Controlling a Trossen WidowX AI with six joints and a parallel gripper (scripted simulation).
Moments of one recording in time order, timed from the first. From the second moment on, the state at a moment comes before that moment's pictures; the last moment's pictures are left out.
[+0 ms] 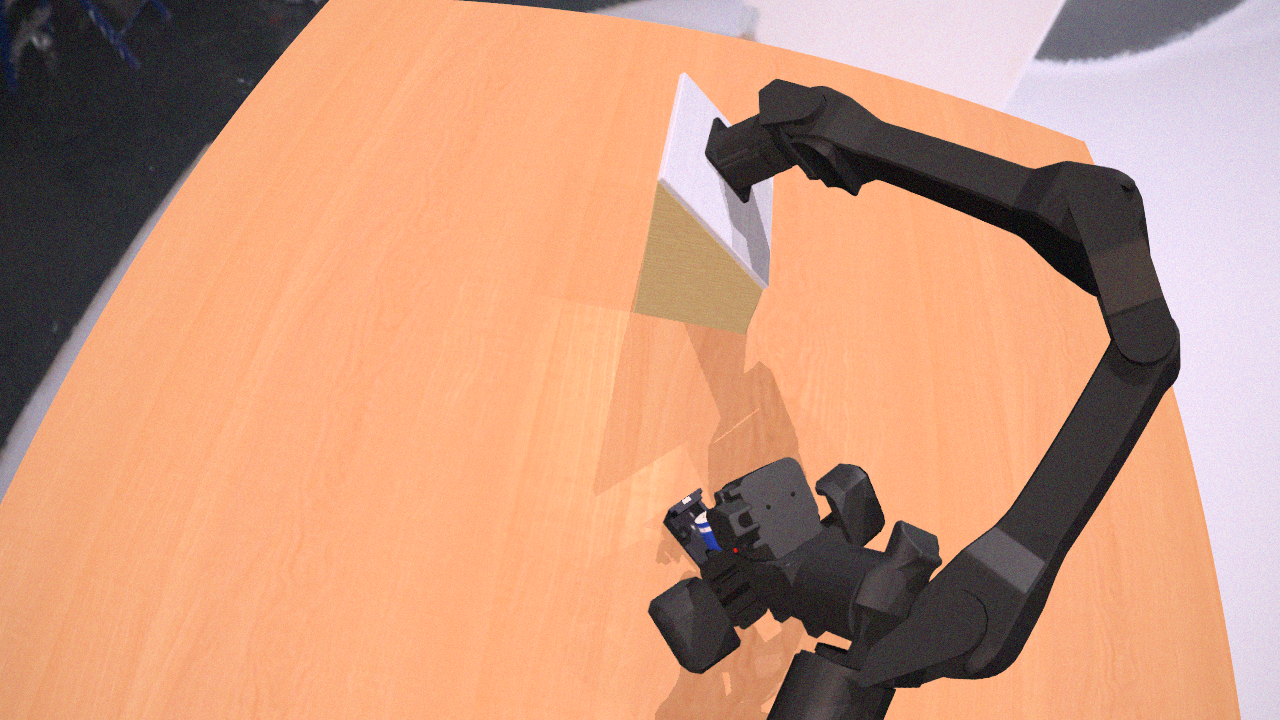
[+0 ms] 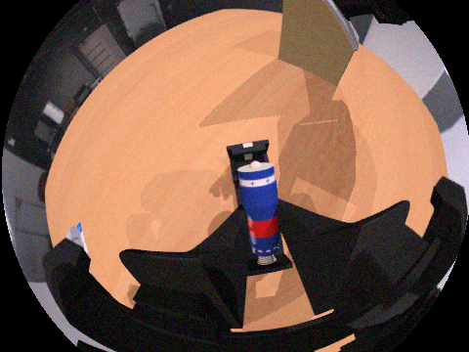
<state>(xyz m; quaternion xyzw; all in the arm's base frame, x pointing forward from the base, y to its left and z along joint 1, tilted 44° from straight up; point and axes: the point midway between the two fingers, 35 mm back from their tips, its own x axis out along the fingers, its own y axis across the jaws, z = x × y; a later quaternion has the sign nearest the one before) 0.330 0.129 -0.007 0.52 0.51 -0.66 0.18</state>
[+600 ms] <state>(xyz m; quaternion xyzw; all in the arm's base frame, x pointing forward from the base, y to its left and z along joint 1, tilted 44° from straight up) 0.331 0.128 -0.011 0.54 0.52 -0.64 0.16</state>
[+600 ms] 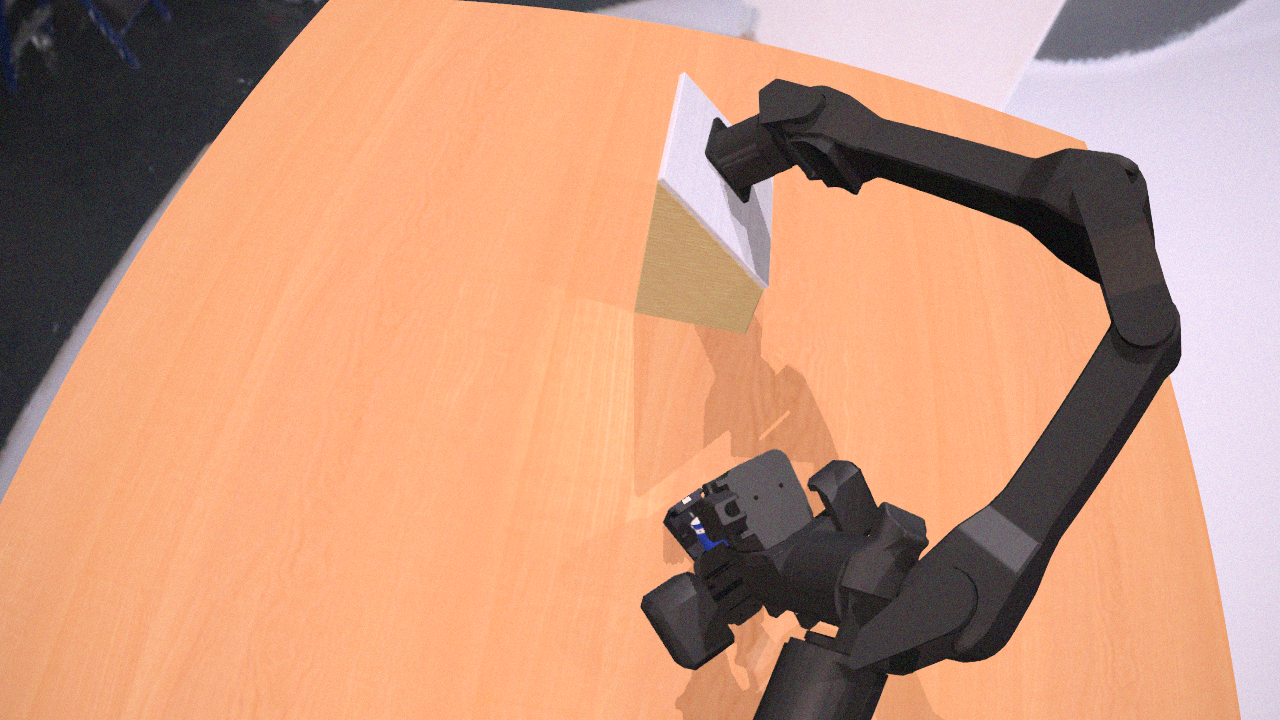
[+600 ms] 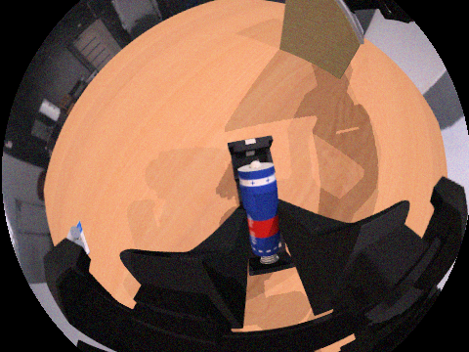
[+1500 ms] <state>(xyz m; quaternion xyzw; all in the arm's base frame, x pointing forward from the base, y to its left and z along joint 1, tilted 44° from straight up) 0.328 0.126 -0.020 0.60 0.53 -0.59 0.11</state>
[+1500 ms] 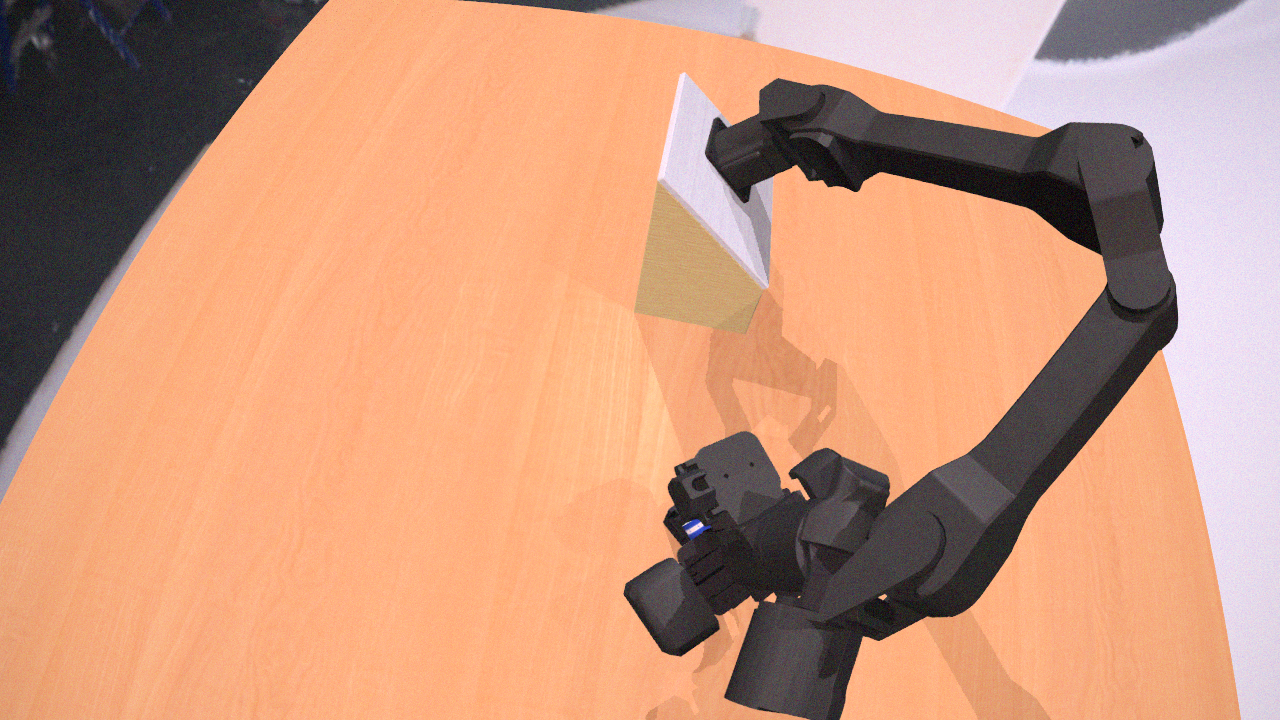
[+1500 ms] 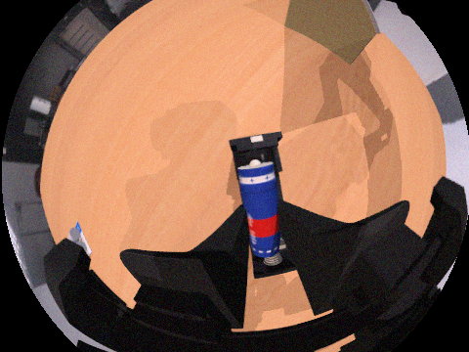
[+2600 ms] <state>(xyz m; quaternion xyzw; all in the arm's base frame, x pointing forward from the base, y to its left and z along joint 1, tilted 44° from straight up) 0.324 0.124 -0.024 0.65 0.53 -0.53 0.06</state>
